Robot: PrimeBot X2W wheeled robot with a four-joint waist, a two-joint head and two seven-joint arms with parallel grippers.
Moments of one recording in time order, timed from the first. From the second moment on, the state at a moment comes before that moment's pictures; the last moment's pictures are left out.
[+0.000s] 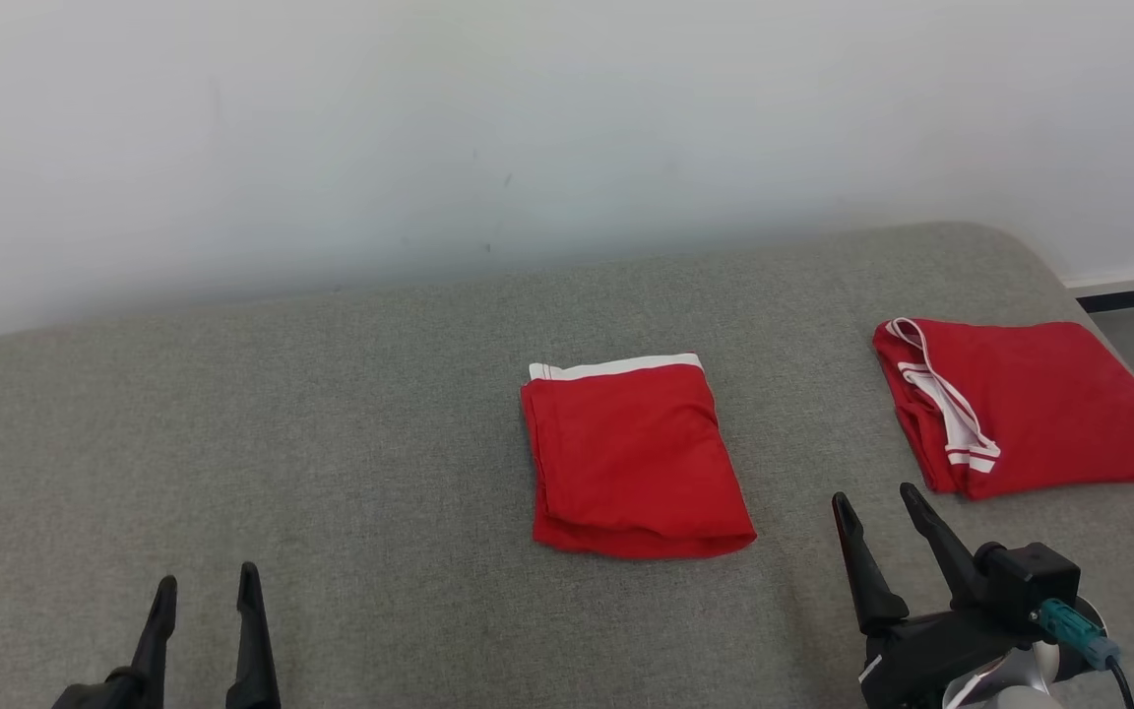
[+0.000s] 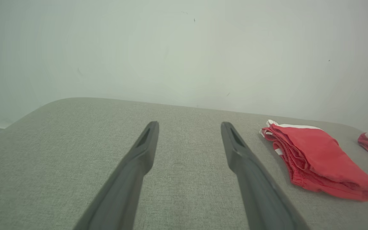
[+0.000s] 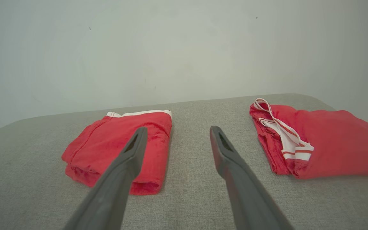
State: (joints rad) left arm 0.03 0.05 0.08 0.15 -0.19 -0.04 -0.26; right arm -0.20 -0.21 0.23 0.43 0.36 0.13 -0.25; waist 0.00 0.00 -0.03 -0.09
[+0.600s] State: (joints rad) left arm 0.03 0.05 0.06 0.15 -0.21 -0.02 -0.26; right arm -0.21 -0.20 0.24 0.45 0.37 0.13 -0.26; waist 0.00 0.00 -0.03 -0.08
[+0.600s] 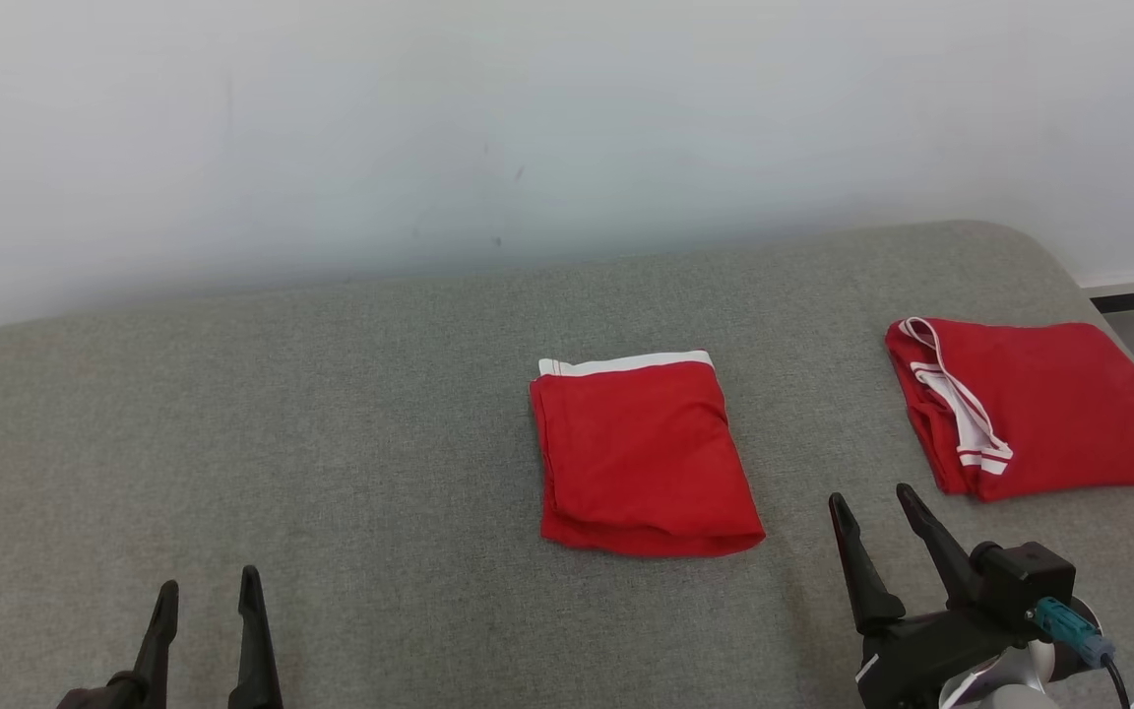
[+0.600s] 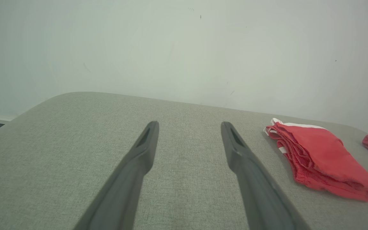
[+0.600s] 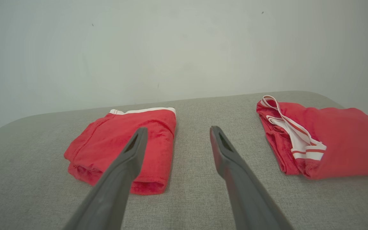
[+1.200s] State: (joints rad) left arm 0.04 0.05 0.03 0.13 -0.21 -0.02 -0.26; right arm -0.25 -0.21 0.23 0.48 0.38 0.13 -0.24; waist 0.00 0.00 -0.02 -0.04
